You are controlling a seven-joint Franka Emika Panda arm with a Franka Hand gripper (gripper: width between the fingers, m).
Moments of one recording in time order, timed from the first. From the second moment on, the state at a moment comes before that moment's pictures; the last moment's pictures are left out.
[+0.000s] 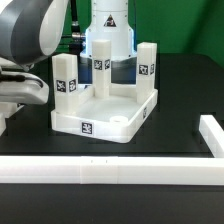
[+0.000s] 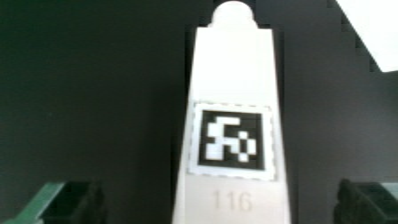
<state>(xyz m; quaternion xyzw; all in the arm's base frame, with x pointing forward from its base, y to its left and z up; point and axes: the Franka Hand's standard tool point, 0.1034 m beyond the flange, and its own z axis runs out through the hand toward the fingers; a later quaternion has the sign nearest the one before) 0.419 -0.232 0.013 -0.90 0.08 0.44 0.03</state>
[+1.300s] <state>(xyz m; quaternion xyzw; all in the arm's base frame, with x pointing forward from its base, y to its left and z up) 0.461 -0.230 0.075 -0.90 0.05 0.42 0.04</state>
